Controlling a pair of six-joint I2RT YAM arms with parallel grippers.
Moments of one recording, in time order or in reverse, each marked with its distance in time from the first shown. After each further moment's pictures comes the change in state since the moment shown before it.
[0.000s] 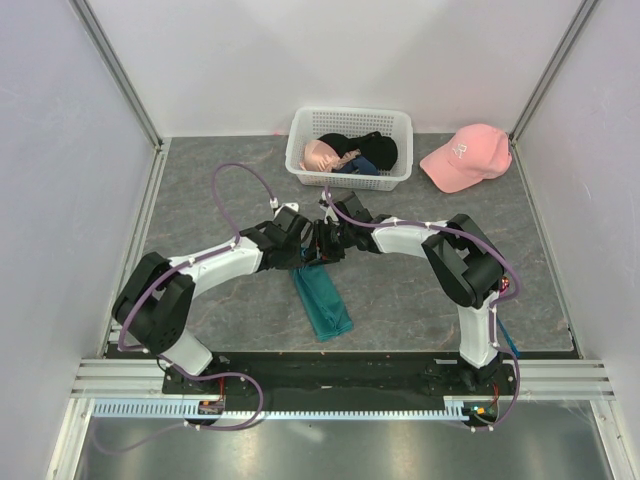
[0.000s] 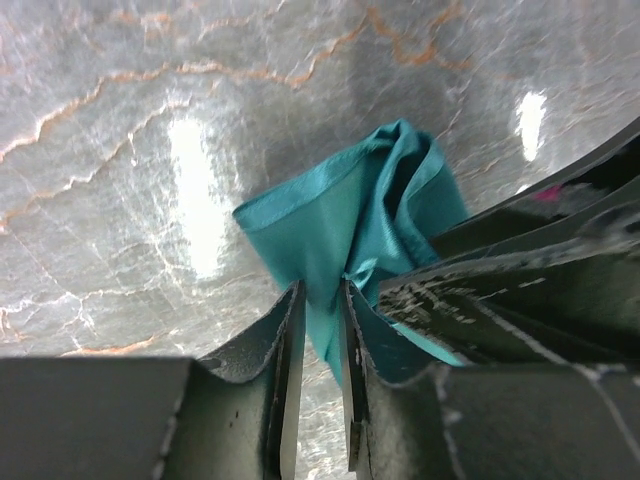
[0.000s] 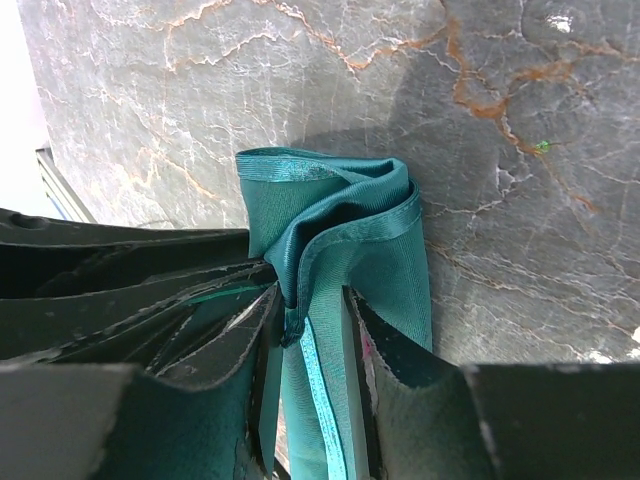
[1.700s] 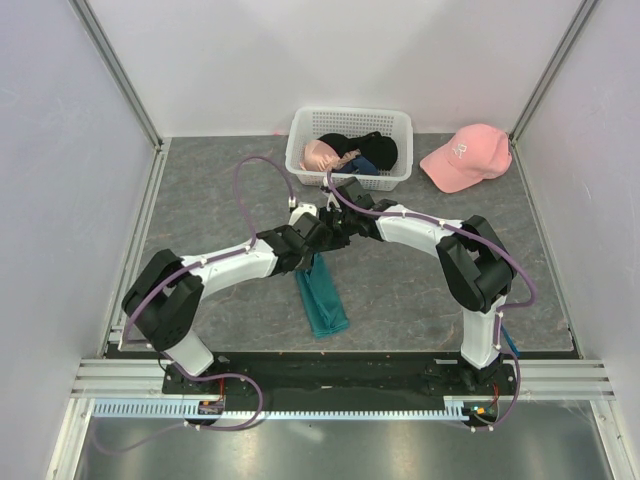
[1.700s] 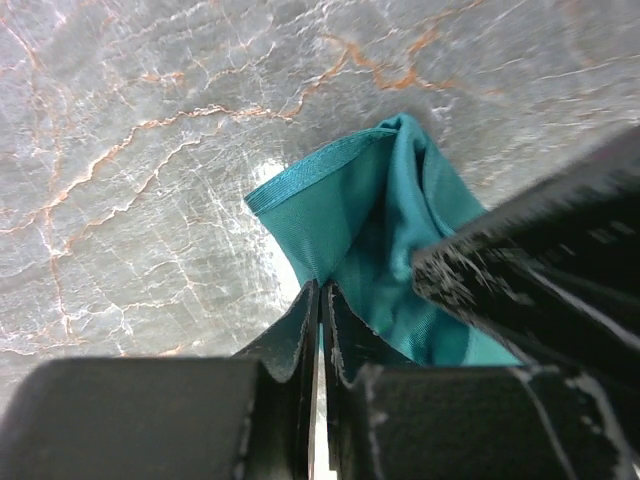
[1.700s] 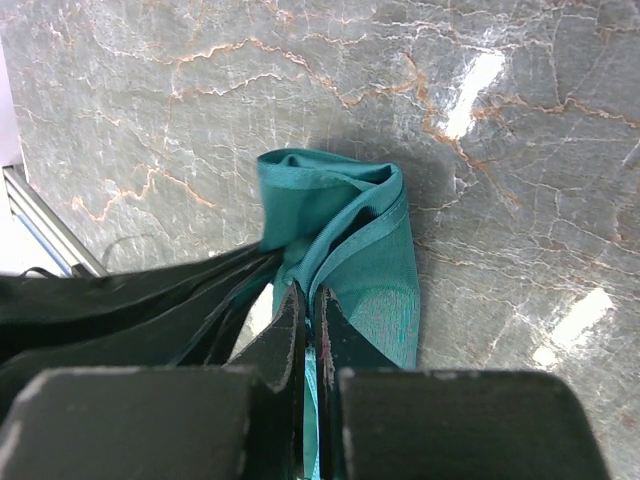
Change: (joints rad) left arm -0.126 0.063 0.080 -0.039 -0.227 0.068; right arm -0.017 -0.058 0.116 -0.209 0.089 -0.095
